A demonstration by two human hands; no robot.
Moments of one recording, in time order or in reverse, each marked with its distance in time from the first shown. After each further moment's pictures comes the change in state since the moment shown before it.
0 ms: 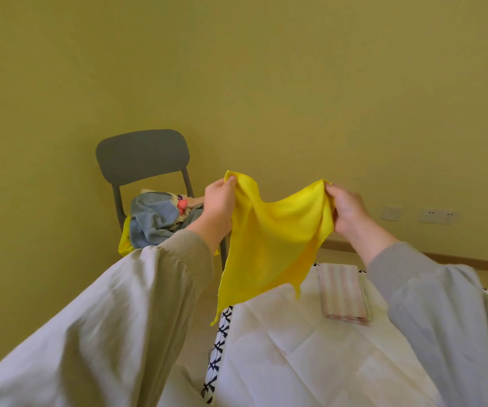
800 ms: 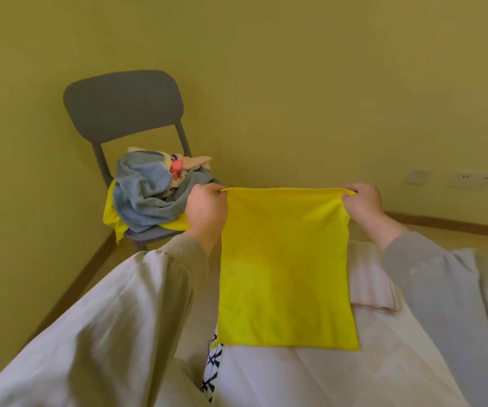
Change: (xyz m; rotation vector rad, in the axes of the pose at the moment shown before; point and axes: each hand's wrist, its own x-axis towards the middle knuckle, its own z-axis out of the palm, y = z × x) left_hand 0.110 -0.118 -0.035 0.825 0.186 0.207; right_hand 0.090 0.089 -0.030 -0.985 0.125 -0.165
